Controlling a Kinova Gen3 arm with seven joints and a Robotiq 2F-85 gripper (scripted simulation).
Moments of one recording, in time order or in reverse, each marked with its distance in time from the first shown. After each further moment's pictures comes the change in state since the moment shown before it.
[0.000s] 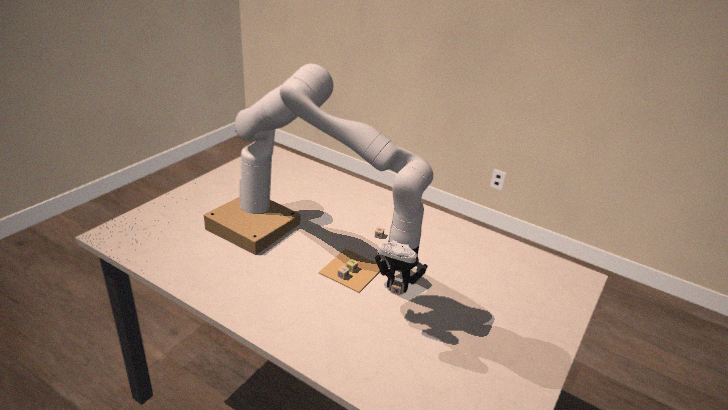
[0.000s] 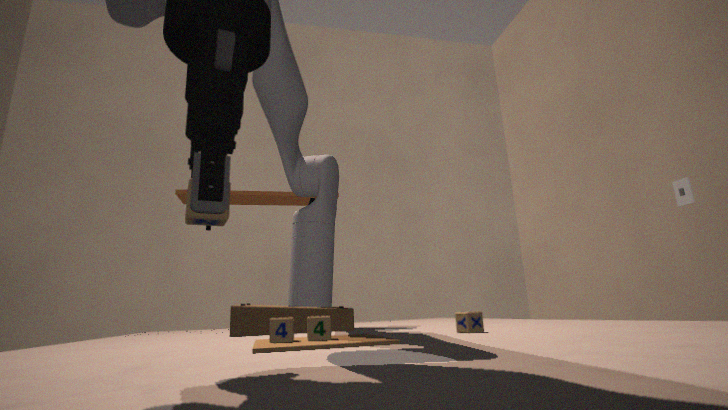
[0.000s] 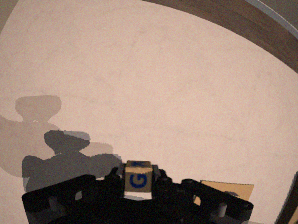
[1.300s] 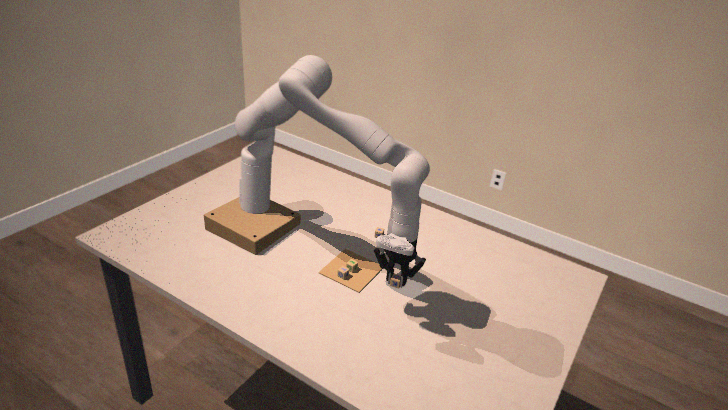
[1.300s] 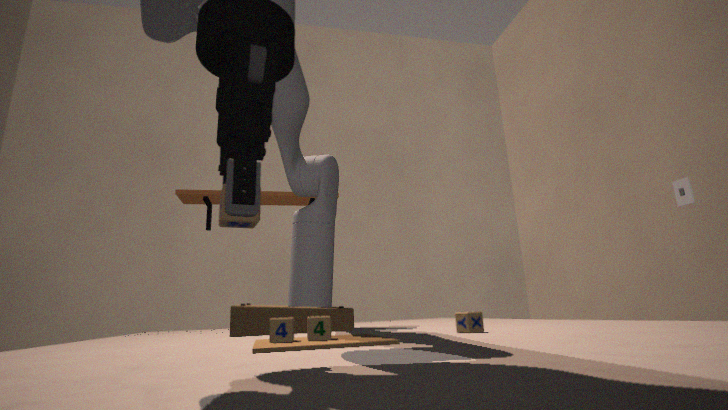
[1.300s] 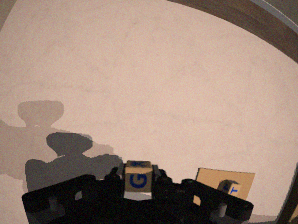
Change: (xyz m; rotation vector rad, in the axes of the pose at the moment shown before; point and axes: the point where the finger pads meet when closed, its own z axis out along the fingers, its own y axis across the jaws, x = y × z) arm -0.022 0.010 -0.001 0.012 0.002 0.029
